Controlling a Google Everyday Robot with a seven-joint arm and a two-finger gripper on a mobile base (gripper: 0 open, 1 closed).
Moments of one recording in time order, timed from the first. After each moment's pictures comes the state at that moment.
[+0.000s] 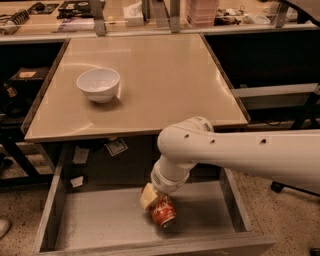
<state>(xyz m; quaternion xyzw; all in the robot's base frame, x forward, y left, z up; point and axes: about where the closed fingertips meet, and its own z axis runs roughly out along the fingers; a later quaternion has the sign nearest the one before) 0.444 -0.004 0.617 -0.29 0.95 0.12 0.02</state>
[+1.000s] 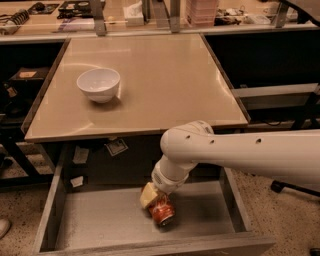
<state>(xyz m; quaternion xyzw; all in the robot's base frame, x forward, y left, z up) 0.456 0.000 0.596 -0.28 0.95 0.14 0.03</state>
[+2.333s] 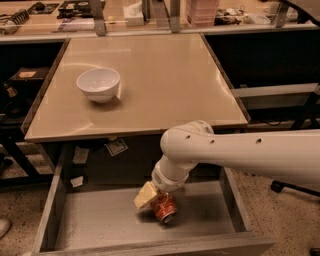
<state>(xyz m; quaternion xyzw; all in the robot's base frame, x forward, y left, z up) 0.456 0.000 0.596 -0.28 0.95 0.14 0.03</state>
